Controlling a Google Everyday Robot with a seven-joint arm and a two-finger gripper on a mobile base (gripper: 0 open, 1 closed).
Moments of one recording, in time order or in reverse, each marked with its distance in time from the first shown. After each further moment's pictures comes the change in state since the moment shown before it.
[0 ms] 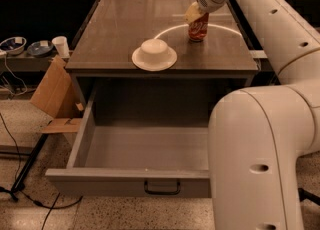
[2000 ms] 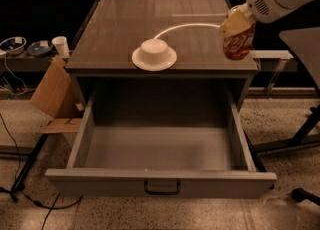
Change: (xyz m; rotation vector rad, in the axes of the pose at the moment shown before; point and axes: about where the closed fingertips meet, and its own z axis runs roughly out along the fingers) arm 0.092 0.063 -0.222 0.000 -0.009 -0.040
